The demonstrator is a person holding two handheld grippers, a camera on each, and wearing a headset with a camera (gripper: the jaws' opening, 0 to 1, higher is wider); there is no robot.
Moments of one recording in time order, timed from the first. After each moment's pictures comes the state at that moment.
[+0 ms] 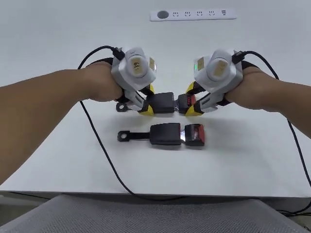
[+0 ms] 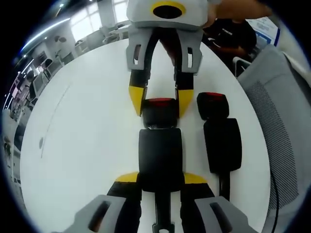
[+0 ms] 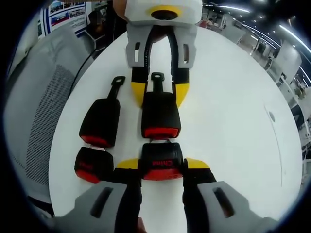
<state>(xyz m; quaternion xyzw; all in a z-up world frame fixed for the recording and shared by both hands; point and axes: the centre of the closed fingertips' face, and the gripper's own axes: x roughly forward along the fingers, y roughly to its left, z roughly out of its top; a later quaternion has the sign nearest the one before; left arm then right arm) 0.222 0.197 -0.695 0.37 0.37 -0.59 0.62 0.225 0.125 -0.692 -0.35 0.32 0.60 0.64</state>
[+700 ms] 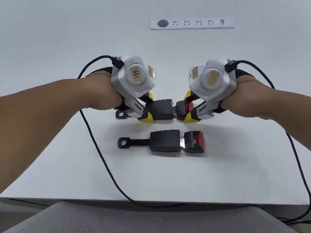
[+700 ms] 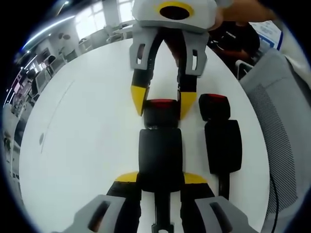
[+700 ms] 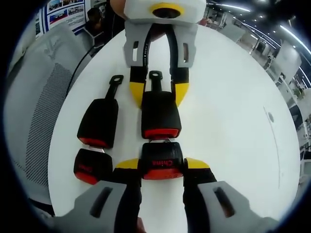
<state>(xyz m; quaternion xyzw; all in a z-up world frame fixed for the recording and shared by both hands) 0.220 0.196 -0.693 0.36 0.37 -0.58 0.63 0.225 0.128 -0.690 -0.37 0.32 0.59 0.65</state>
